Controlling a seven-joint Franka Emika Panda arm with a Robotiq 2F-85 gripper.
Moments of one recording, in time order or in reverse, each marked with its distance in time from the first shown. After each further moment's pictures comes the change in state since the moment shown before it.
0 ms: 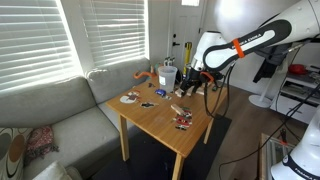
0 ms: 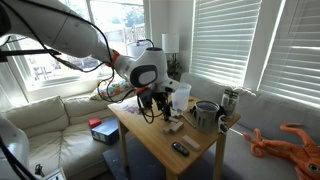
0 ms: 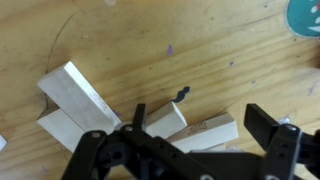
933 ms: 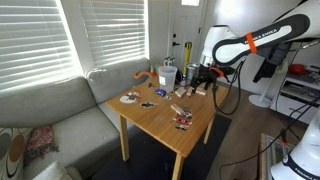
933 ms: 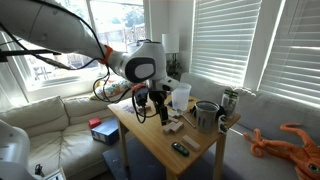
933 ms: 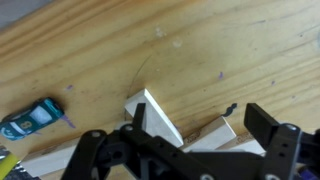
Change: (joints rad) arm -0.039 -0.114 -0.020 -0.043 -0.114 -0.161 0.098
